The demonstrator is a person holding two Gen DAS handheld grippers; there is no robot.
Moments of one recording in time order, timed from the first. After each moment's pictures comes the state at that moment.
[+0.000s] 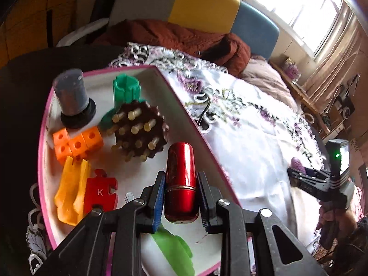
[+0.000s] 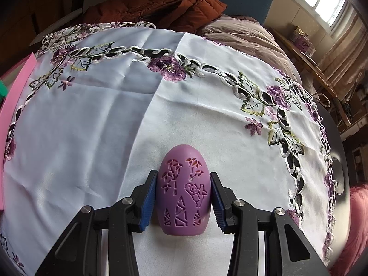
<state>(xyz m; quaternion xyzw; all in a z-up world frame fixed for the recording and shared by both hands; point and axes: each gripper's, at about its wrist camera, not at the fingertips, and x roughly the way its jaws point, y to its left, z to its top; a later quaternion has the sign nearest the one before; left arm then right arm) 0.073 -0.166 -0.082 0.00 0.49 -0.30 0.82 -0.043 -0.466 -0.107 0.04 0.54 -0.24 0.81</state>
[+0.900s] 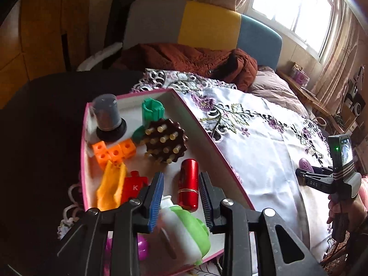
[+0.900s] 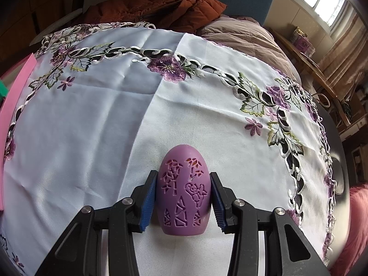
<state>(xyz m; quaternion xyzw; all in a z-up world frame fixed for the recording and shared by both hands) 0.041 -0.136 -0.045 0.03 0.42 -0.25 0.87 -0.044 -0.466 -0.107 0.04 0.53 -0.24 0.81</state>
